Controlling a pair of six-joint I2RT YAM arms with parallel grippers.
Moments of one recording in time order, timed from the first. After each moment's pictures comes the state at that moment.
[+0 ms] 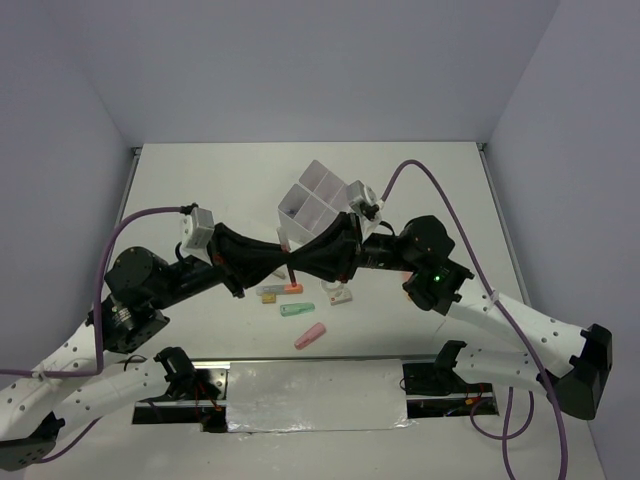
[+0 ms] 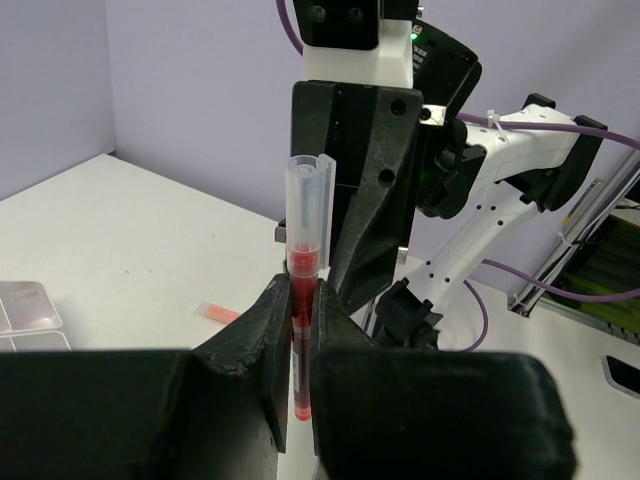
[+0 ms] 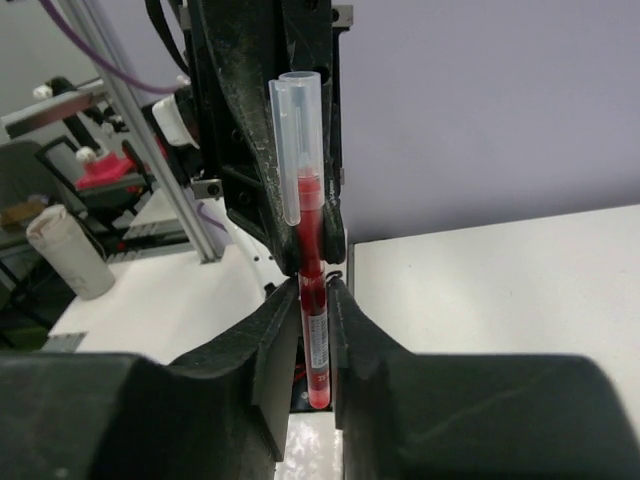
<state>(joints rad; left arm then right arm) -0.87 0.67 0.91 0.01 0.29 -0.32 0.90 1.01 0.90 0.44 -0.63 0.41</state>
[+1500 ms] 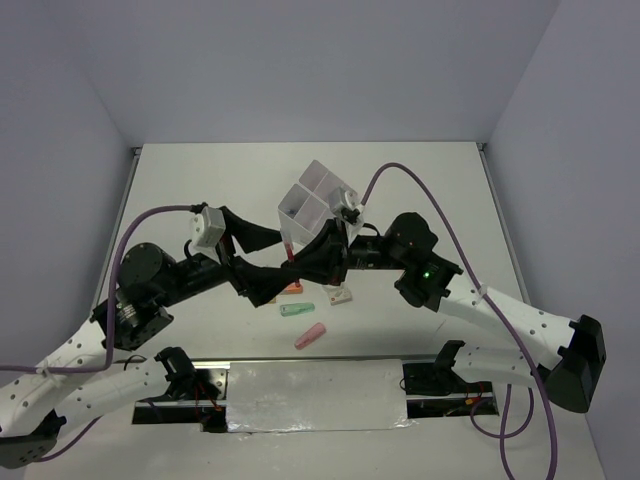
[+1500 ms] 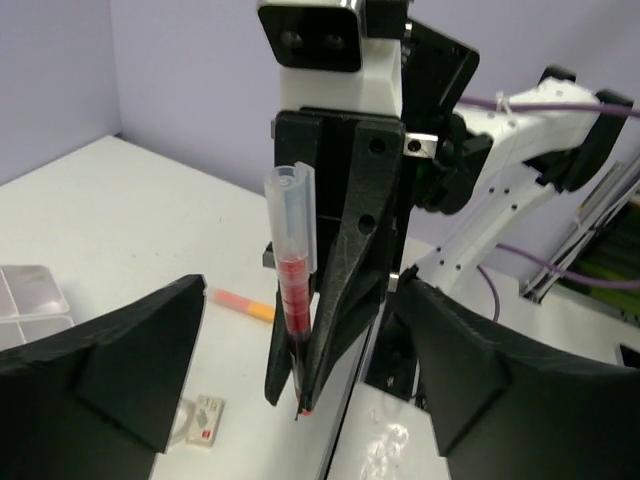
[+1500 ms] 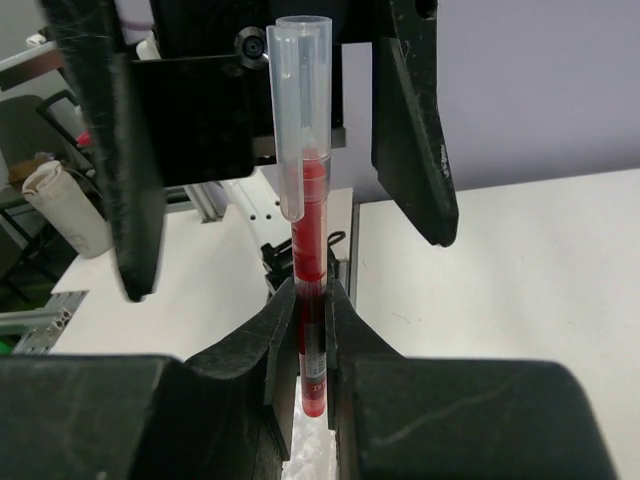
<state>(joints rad) -0.87 0.69 0.91 0.00 0.28 -0.30 0.90 1.08 0.90 0.41 -0.69 0.35</state>
